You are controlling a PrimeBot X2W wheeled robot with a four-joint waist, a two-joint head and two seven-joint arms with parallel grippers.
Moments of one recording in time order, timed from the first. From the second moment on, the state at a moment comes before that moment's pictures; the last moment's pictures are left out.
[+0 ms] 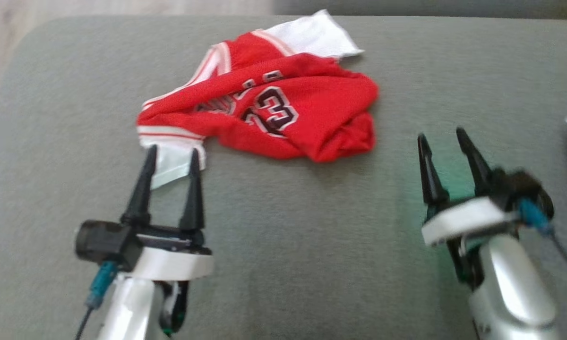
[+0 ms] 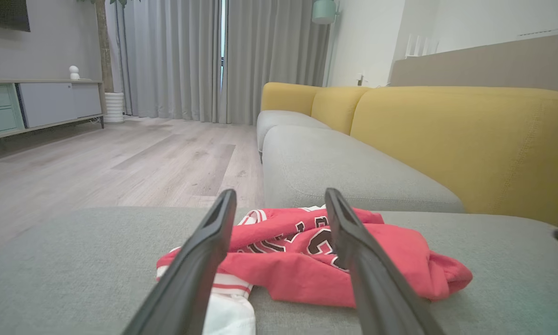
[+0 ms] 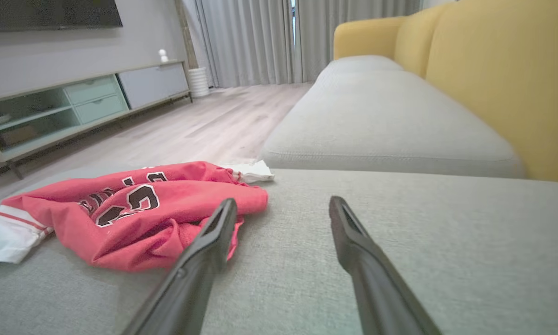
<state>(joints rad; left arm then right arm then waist) -0.18 0.05 -0.19 0.15 -0.19 -0.07 -0.26 -0.25 -0.05 0.08 0.34 0.09 0.13 -0.21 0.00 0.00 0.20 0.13</state>
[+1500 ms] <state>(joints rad) -0.23 0.05 -0.38 0.16 -0.34 -0.01 -0.26 -0.91 -0.39 0.25 0.64 0.01 0.13 -0.01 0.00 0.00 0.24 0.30</state>
